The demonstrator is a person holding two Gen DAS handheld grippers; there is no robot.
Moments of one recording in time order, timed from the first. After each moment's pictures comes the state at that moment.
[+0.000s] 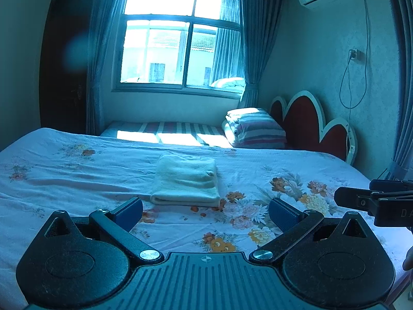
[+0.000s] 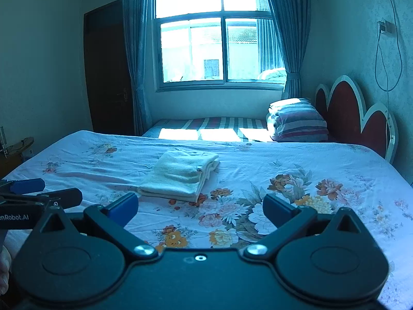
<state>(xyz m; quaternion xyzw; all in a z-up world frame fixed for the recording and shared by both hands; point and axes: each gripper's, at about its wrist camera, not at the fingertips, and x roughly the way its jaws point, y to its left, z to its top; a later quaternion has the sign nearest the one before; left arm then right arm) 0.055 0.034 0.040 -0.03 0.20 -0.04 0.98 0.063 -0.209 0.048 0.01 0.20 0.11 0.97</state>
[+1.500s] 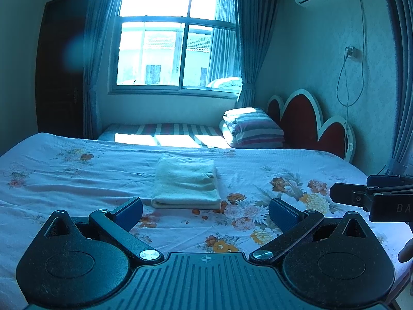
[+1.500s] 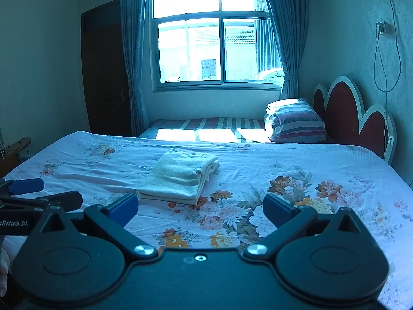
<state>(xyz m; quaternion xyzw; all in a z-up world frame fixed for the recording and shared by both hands) 0.056 0.038 0.045 -0.02 0.20 -0.05 0.98 0.067 -0.205 0.050 0.01 0.20 0.11 0.97</state>
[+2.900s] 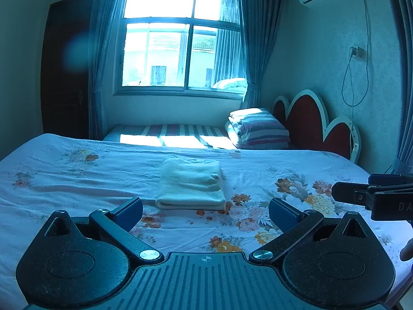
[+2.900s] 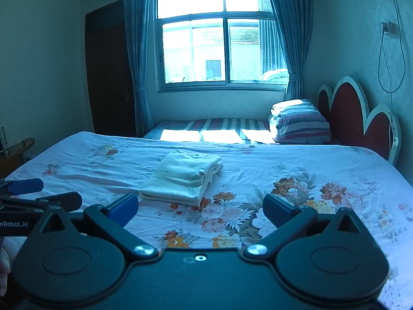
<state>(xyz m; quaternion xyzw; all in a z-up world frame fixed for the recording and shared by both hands) 0.058 0.032 0.043 -0.02 0.19 -0.03 0.98 0.073 -0.212 0.051 0.01 0.20 0.12 0.97</state>
